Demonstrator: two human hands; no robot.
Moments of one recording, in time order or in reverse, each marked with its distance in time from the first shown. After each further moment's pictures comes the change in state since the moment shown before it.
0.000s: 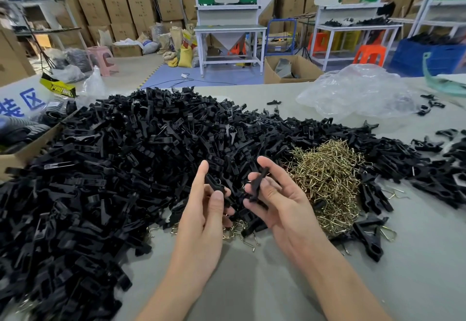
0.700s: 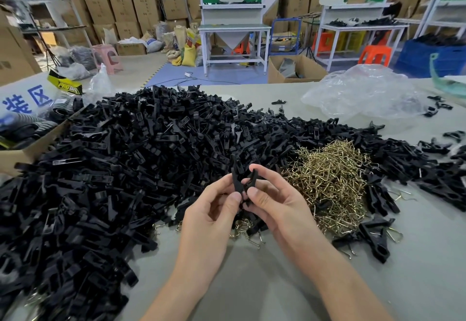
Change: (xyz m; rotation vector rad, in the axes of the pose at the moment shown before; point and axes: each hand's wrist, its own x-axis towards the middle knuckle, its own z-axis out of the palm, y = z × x) left_hand 0.002 0.006 0.002 -0.070 0.026 -0.077; right_hand -0.003 0.005 0.007 -0.180 -0.076 0.018
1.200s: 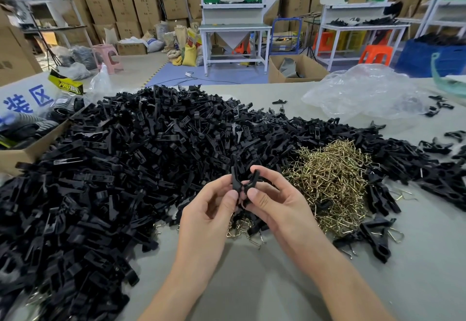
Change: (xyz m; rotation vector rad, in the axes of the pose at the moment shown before) left_hand 0.001 0.001 -0.003 -0.057 0.018 -0.024; right_hand -0.001 0.002 -0.001 0.014 -0.011 0.011
